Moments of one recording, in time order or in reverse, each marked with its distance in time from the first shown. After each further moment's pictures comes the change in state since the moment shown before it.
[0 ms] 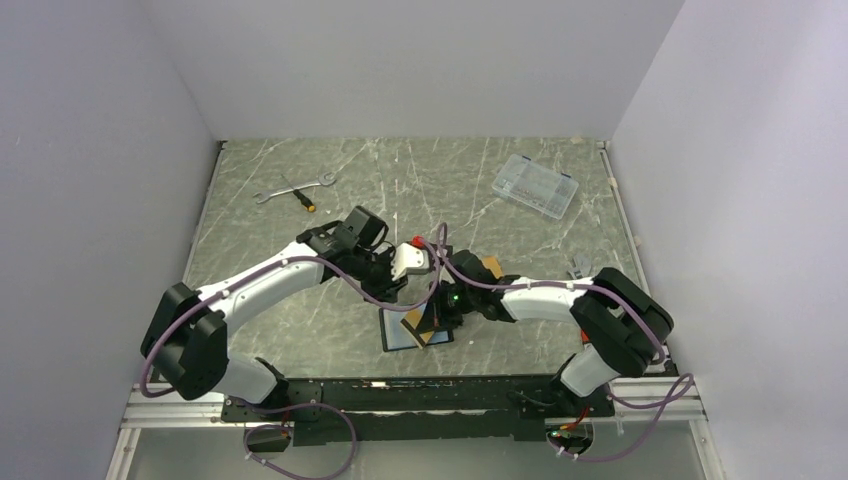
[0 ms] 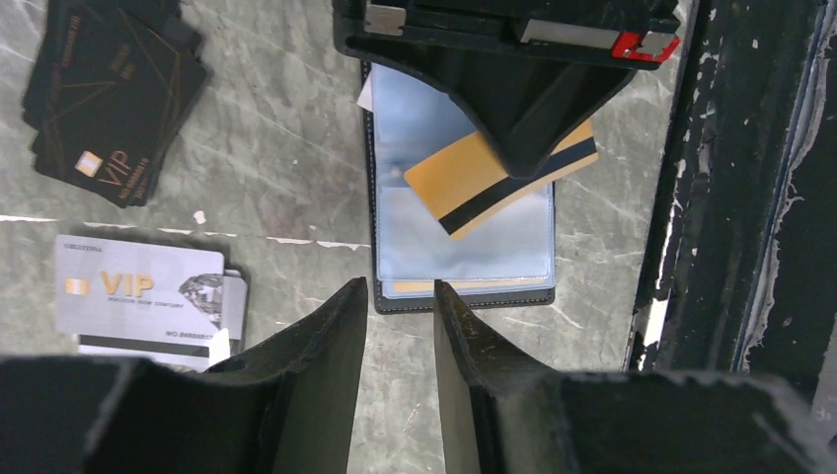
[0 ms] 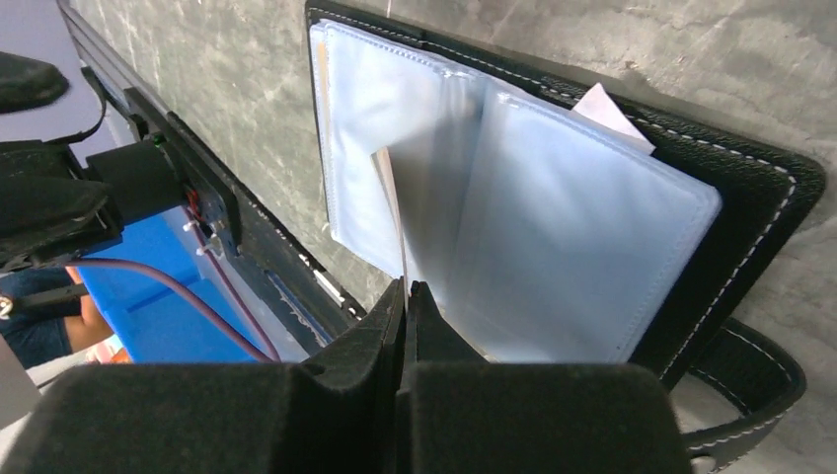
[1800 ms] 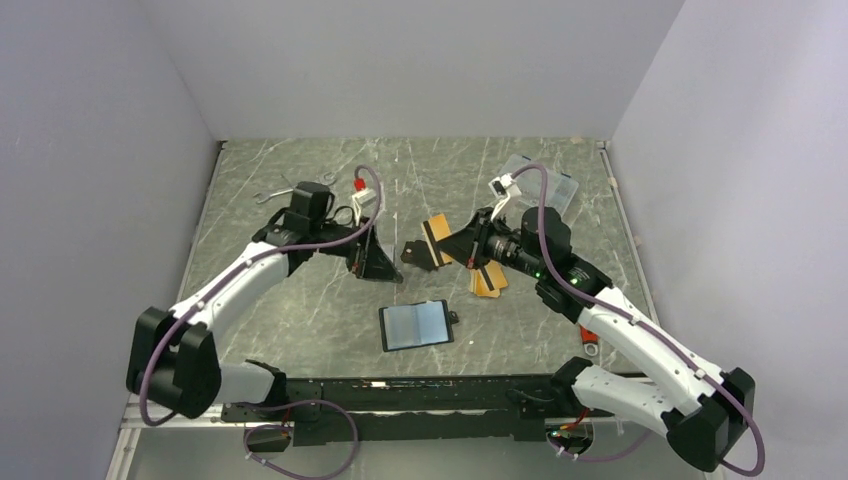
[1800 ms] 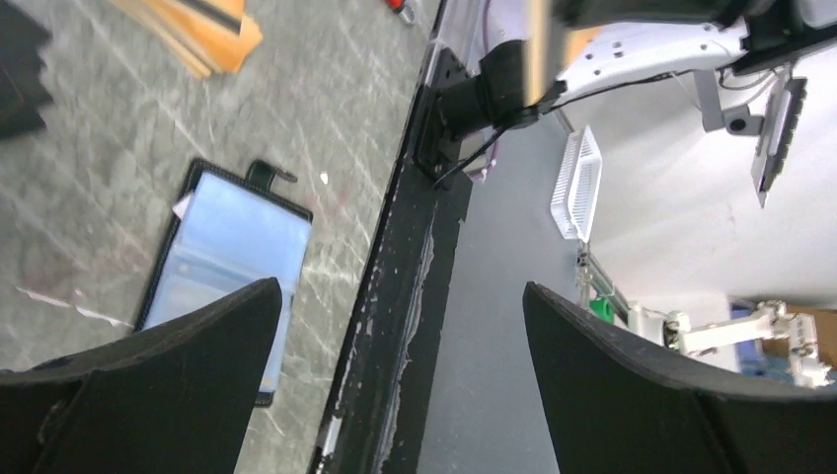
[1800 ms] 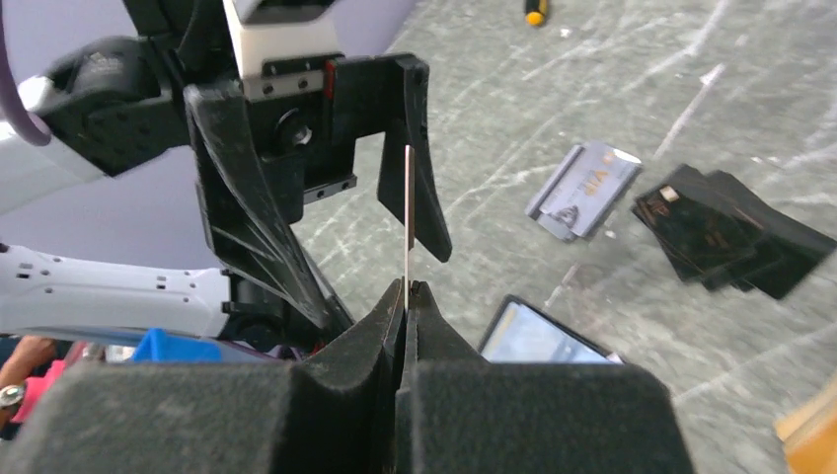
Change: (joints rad) left arm 0.301 -0.060 -0.050 0.214 0.604 -0.795; right arm -0.152 -0.581 0.243 -0.192 0.171 -0.251
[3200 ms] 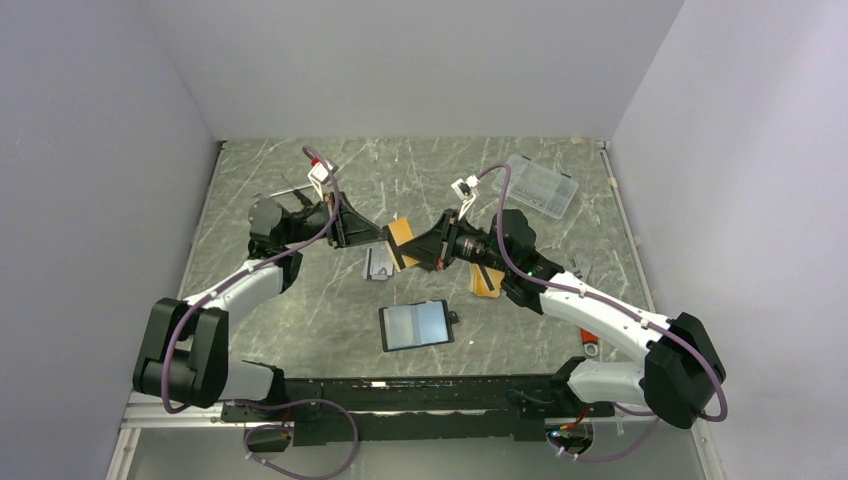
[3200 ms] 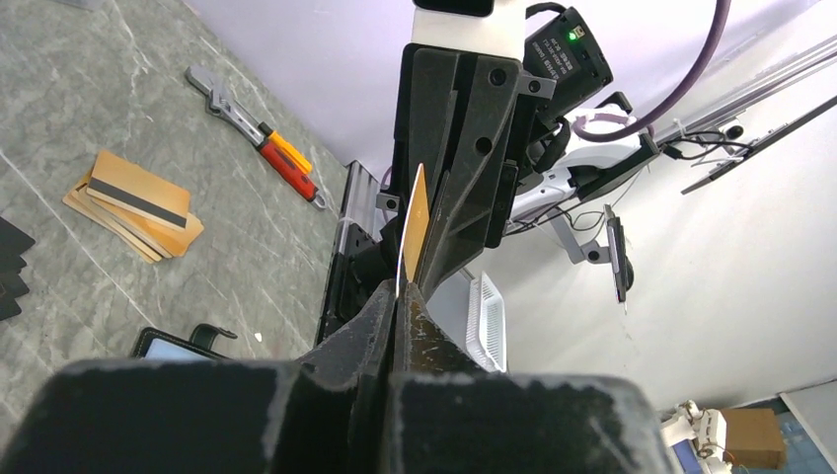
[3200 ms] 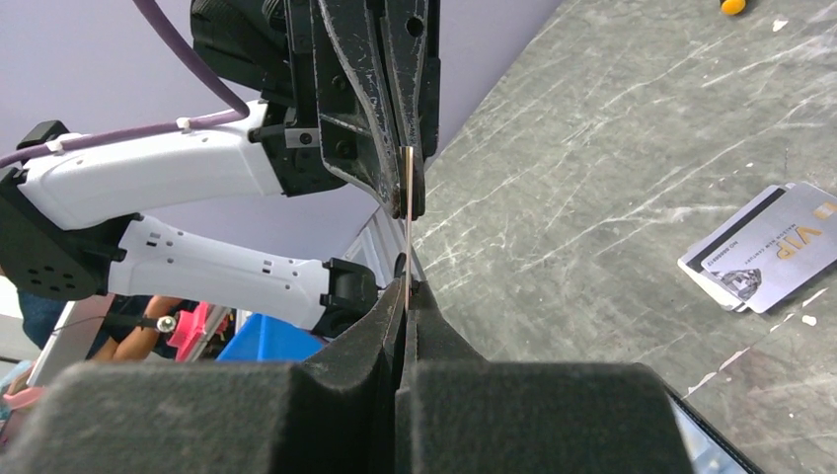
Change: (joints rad) left arm 0.148 0.000 -0.297 1.463 0.074 -1.082; right arm 0.072 0.264 -0.093 0.559 -0.203 0.211
